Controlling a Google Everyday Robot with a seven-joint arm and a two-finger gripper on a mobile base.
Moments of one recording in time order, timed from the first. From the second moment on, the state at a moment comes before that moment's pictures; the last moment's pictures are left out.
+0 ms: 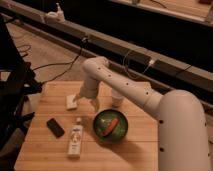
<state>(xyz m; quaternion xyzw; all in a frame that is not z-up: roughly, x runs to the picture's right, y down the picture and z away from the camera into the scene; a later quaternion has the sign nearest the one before) -0.111 0.106 0.803 -0.30 -0.37 -0.44 0.77</state>
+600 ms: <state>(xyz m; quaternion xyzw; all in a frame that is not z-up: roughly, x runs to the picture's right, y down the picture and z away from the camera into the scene) -0.134 0.121 0.789 -0.31 -0.39 -0.45 0.74</state>
